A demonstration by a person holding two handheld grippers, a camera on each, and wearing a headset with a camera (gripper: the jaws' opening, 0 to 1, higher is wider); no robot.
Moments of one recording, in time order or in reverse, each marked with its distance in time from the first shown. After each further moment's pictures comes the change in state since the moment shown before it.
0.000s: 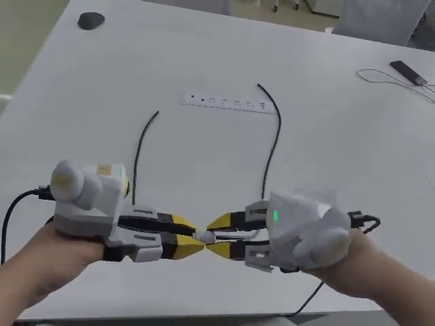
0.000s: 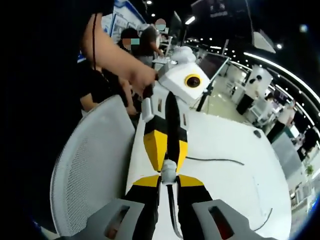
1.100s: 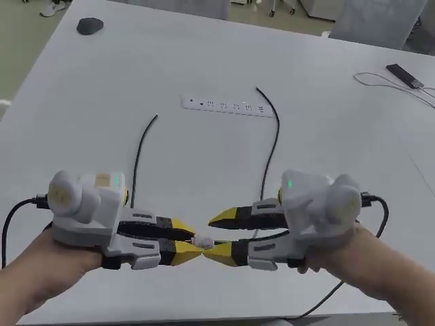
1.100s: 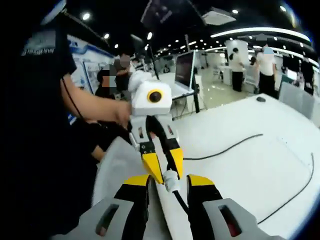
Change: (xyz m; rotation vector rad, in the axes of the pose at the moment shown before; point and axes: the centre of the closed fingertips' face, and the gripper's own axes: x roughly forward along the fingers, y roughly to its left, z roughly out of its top) left arm -0.003 -0.001 -0.002 0.133 0.006 0.006; right arm -0.015 -0.013 0.018 0.721 -0.212 0.245
